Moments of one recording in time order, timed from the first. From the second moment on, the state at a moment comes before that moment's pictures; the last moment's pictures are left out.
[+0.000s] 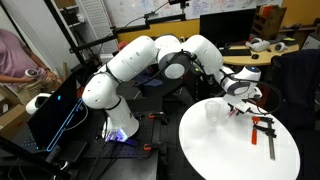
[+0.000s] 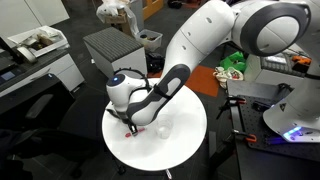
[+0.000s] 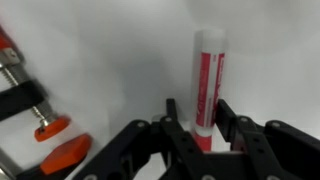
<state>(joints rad) 0.02 1.04 0.20 -1.43 -0.16 2.44 -0.45</state>
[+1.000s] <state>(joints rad) 0.02 1.03 0.19 -1.42 -0.16 2.43 -0.38</state>
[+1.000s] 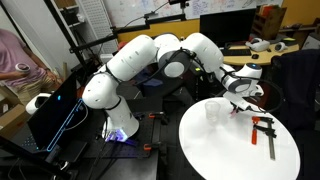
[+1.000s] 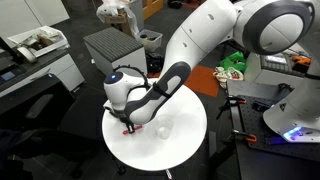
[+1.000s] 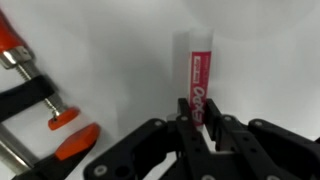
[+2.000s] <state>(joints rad) 0.08 0.80 0.13 -1.62 -0.16 2.48 -0.23</state>
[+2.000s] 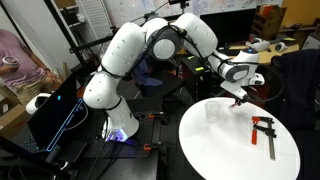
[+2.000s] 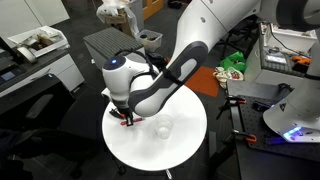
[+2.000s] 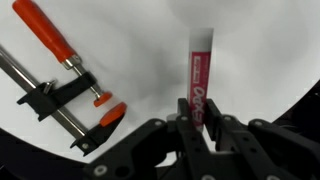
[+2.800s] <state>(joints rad) 0.18 0.56 0.02 -1.87 -0.27 2.52 -0.04</state>
